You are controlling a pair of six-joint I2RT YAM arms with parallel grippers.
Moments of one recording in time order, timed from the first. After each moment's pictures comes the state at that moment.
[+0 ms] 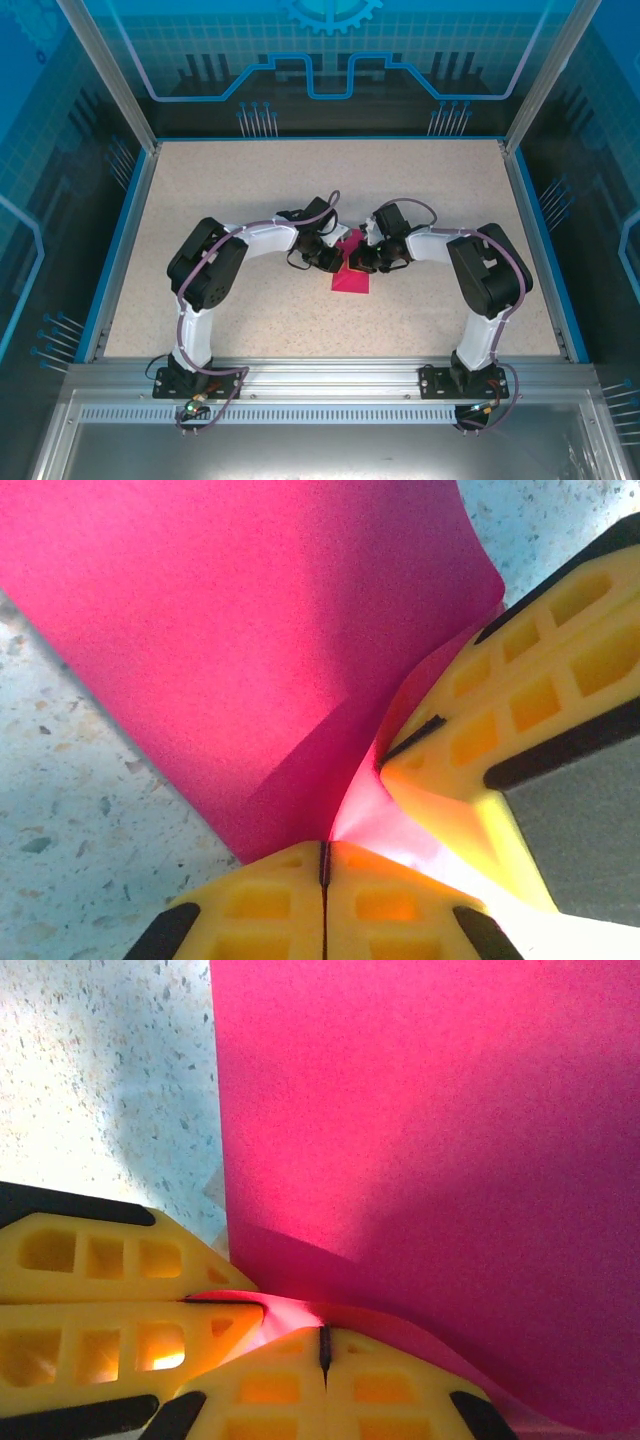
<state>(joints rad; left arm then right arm) -0.61 2.02 1.28 -0.47 0.41 -0.16 0.43 1.83 0.93 -0.22 -0.56 0.56</state>
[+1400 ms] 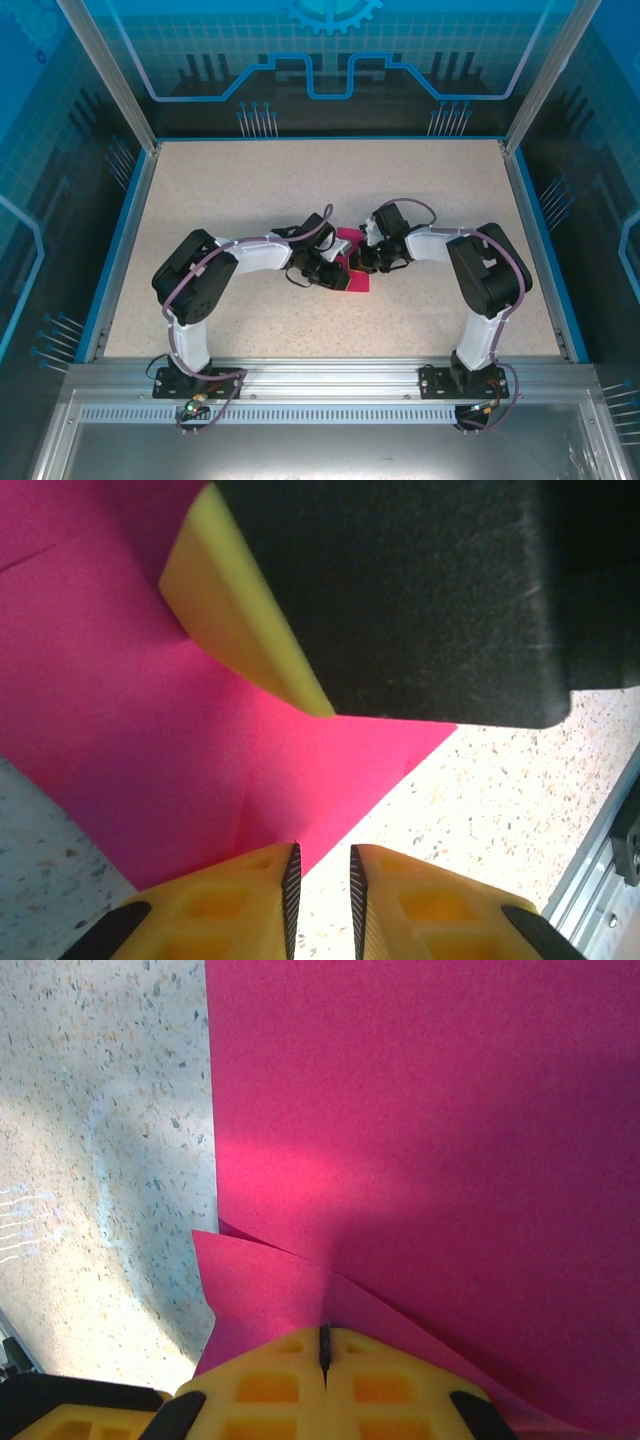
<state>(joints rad) -0.67 1.89 1.08 -0.33 0.55 -0.35 0.43 1.84 0.93 -0.23 -0.55 0.54</state>
